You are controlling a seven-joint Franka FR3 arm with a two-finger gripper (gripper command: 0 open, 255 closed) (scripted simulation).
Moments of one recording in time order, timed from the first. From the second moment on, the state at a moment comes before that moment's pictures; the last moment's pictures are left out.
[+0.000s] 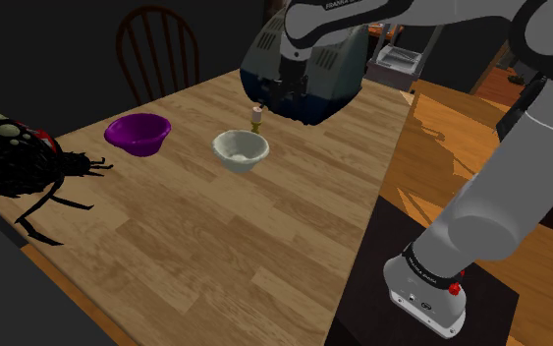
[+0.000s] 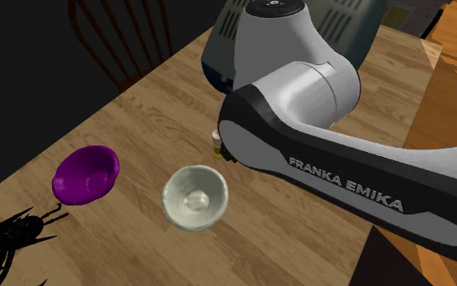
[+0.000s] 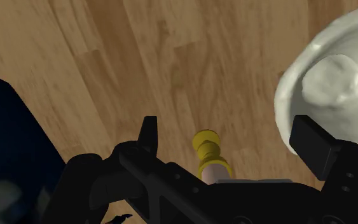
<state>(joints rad) 0.07 0.08 -0.02 -1.94 0.03 2.00 -0.01</state>
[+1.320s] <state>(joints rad) 0.08 0.51 -0.01 -1.52 0.03 2.05 0.01</state>
